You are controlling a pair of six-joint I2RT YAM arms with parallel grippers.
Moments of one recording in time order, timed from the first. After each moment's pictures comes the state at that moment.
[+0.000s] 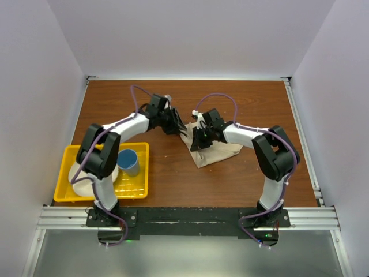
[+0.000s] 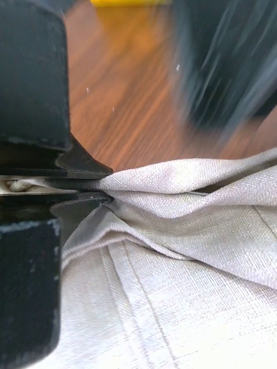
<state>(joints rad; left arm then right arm) -0.46 1.89 1.25 -0.22 0.35 -0.82 0.57 1.87 1.11 -0.23 -0.32 0.28</state>
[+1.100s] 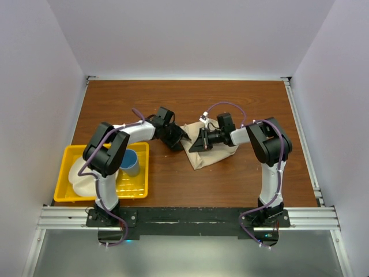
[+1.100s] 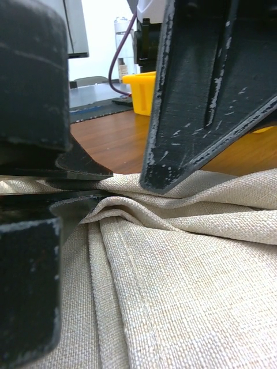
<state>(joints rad) -0.51 1.94 1.18 -0.30 0.29 -1.33 0.38 2.08 0.98 0.27 -1.00 0.45</state>
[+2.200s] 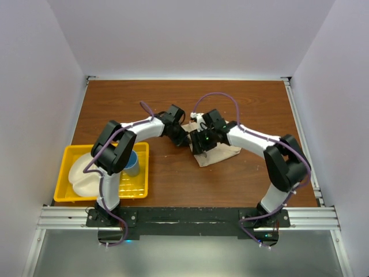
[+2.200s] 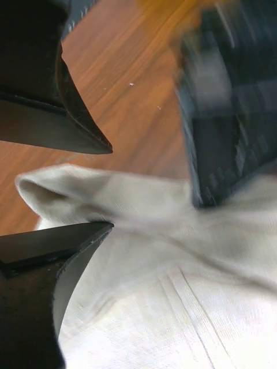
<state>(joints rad) -0.59 2.01 1.31 -0.41 0.16 -1.31 0.56 1.76 1.11 -0.40 -0.33 0.15</state>
